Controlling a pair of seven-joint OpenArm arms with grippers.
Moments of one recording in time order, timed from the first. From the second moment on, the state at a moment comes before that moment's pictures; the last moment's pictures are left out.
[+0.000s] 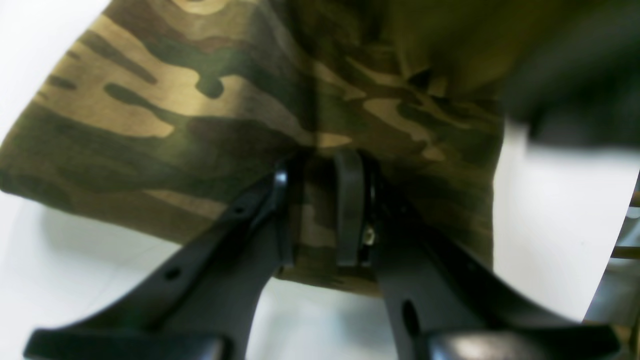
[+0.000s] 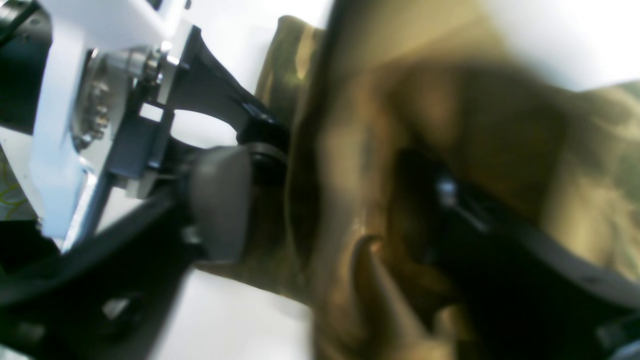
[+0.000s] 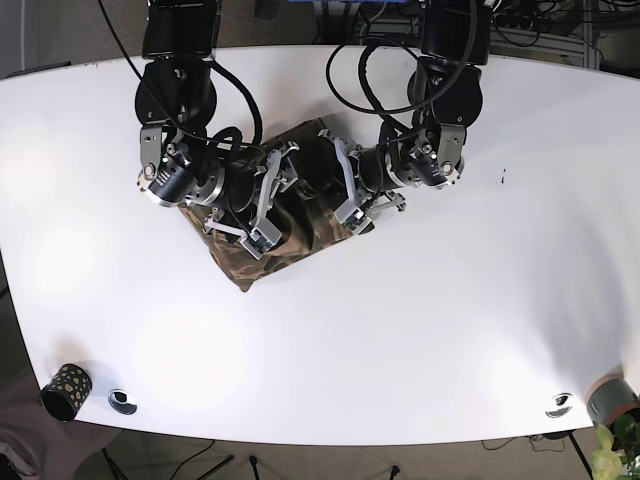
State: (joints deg) left arm -1.9 5.1 7.6 80.7 -12.0 -37.3 44.1; right arm 2.0 3.5 2.8 103.5 27.2 39.7 -68.8
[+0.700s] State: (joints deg) left arm 1.7 -1.0 -9.6 98.4 -12.2 -37.5 44.3; right arm -2.7 8.3 8.1 110.5 34.7 39.7 -69.3
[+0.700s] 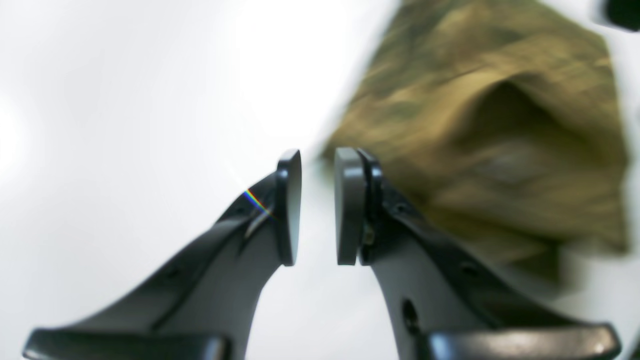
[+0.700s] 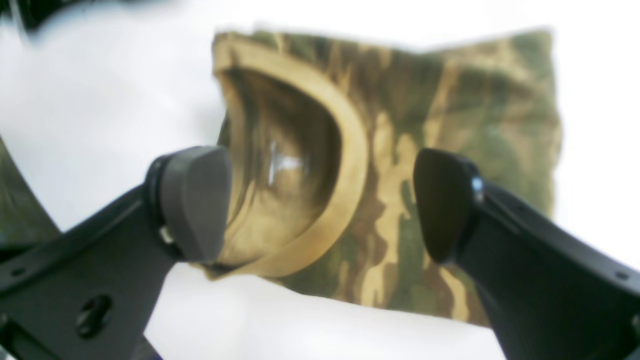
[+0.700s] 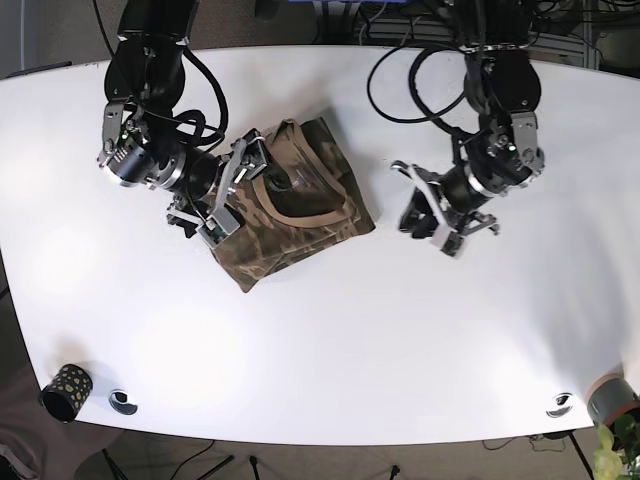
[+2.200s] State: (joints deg) left arm 2.3 -5.1 -9.9 88.3 -11.7 -37.3 44.1; right arm 9.1 2.7 -12.1 94.2 10.8 39.9 -47.8
